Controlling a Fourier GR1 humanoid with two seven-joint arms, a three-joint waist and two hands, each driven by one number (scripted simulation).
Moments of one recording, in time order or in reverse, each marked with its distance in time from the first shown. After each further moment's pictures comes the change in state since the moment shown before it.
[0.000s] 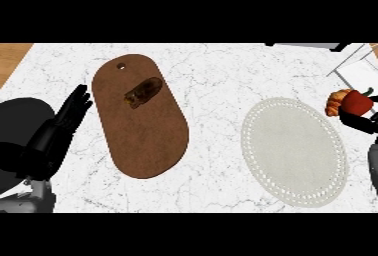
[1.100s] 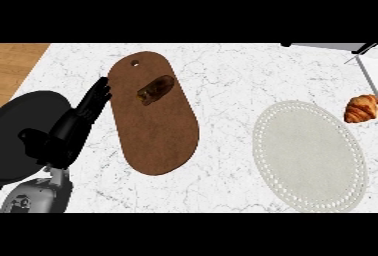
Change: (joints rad) left arm -0.090 -0.033 -0.057 0.042 -0.012 -0.013 0.023; right arm -0.673 -0.210 0.053 0.341 0.578 -0.300 0.871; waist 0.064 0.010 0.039
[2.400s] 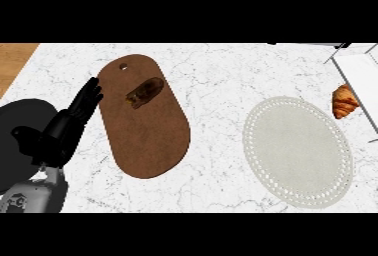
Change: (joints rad) left arm 0.009 0.002 0.046 0.037 0.000 0.013 -0.023; right arm -0.357 -0.158 0.349 0.348 0.554 0.467 0.234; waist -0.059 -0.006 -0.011
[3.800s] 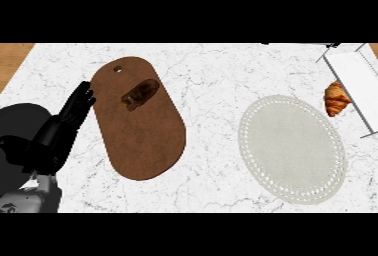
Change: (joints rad) left arm 0.049 -0.001 0.024 -0.049 0.002 0.000 0.000; right arm 0.109 -0.032 -0.069 0.054 -0.078 0.271 0.024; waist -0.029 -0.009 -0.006
